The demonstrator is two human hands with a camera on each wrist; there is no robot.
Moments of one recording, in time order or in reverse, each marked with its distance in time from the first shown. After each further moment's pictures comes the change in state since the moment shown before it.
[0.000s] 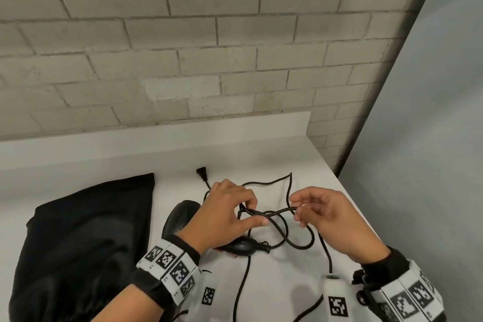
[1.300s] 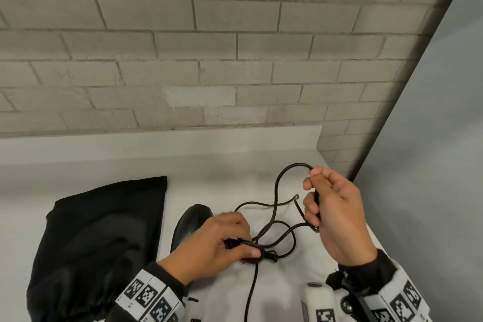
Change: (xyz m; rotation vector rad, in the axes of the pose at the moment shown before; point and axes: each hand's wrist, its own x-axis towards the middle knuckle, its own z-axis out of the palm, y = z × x) left_hand -0.053 -0.002 -0.016 -0.289 -0.017 0.112; right_hand 0.005 -0.061 0.034 0.603 0.334 -0.032
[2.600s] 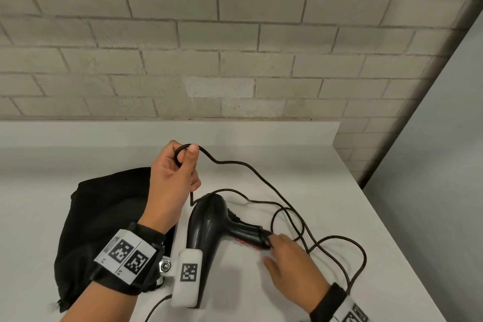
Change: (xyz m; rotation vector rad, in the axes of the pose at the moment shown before) left_hand 0.002 0.008 -0.080 -0.576 0.849 -0.276; right_hand -0.039 0.133 -0.005 -1.377 -0.621 -0.220
